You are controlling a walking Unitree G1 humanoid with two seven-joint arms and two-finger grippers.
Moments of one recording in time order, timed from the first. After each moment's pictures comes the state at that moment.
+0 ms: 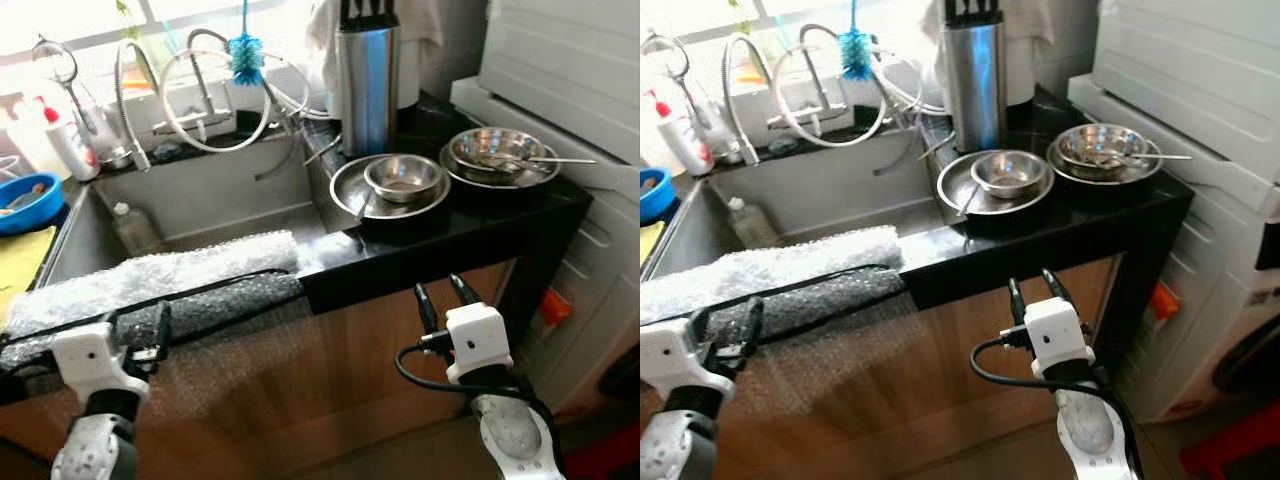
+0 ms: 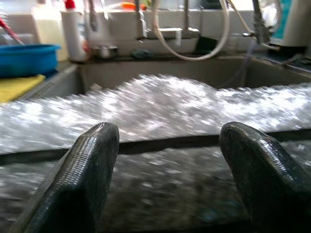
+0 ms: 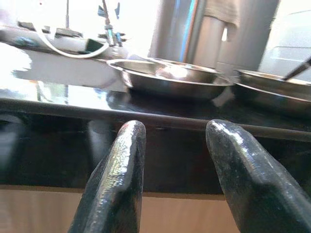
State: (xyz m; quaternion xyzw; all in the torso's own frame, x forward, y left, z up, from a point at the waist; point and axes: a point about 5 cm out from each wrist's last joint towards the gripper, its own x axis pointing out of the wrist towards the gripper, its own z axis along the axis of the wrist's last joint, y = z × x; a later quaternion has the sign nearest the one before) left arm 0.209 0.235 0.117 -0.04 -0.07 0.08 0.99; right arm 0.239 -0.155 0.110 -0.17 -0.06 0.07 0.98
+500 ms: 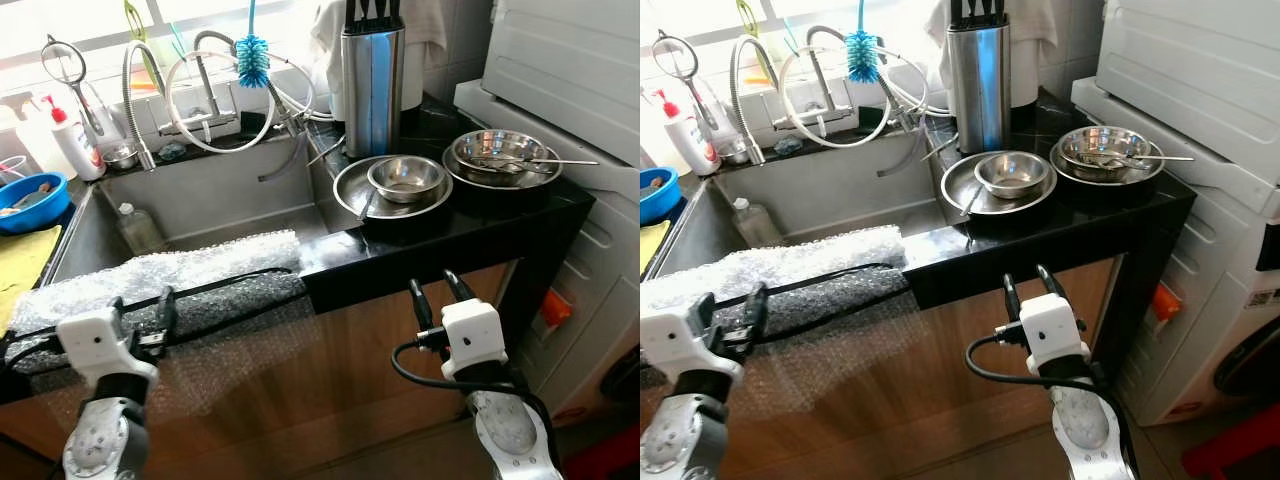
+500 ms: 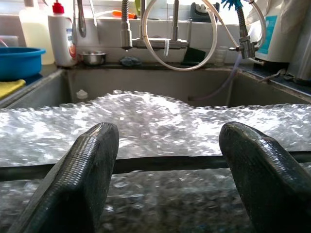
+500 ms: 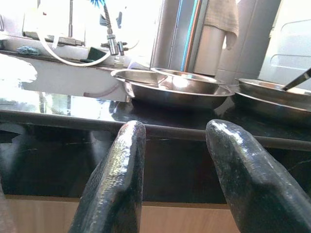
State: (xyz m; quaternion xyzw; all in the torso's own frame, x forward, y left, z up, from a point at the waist) left arm 0.225 0.216 0.123 -0.07 -0.08 0.07 0.99; right arm 0.243 -0.153 0.115 -0.17 -0.07 0.08 0.98
